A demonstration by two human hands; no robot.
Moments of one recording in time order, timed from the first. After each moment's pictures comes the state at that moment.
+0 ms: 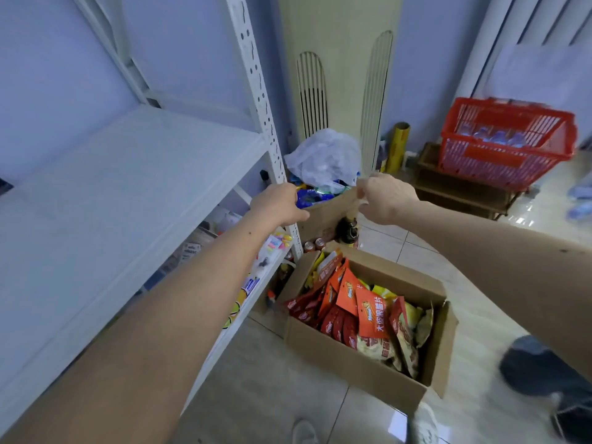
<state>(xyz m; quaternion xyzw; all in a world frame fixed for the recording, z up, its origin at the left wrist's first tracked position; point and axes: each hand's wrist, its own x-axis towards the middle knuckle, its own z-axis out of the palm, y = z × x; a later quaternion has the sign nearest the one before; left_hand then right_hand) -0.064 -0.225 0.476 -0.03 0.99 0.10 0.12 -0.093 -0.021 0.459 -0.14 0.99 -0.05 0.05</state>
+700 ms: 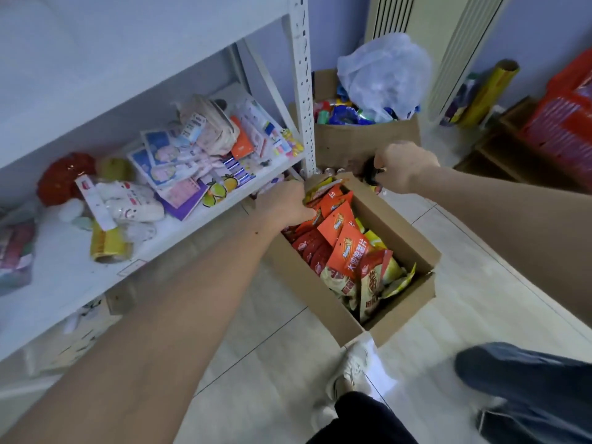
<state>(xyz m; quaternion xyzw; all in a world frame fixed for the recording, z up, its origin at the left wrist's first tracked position) 0.039 -0.094 0.351 -0.23 0.94 0.15 0.20 -0.109 0.071 0.361 -0.34 0.93 0.00 0.14</state>
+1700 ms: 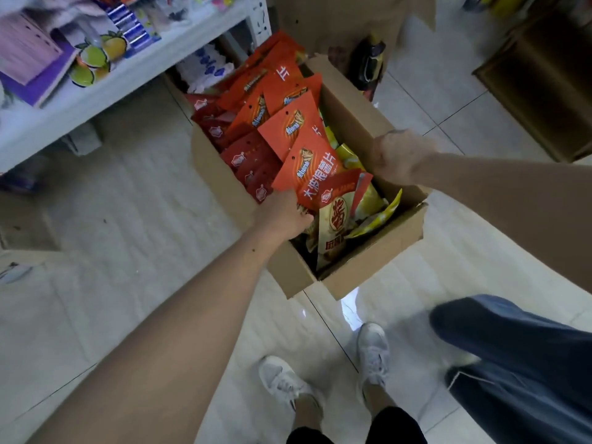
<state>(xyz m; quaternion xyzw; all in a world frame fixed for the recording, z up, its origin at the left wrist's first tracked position) 0.053 0.053 0.038 -0.30 0.89 0.26 0.24 -0.123 0.186 0.072 -0.36 0.90 0.09 0.24</state>
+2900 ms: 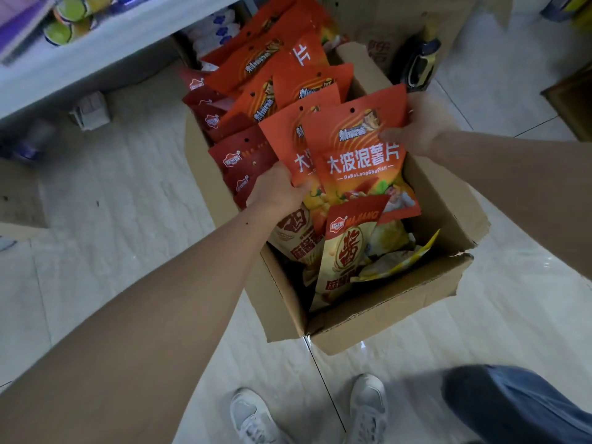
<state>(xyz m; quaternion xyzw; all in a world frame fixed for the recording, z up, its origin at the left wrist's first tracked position) -0.020 0.003 -0.071 -0.45 0.83 0.32 0.10 -0.225 0.125 -0.038 -0.27 0.91 -0.21 0.23</state>
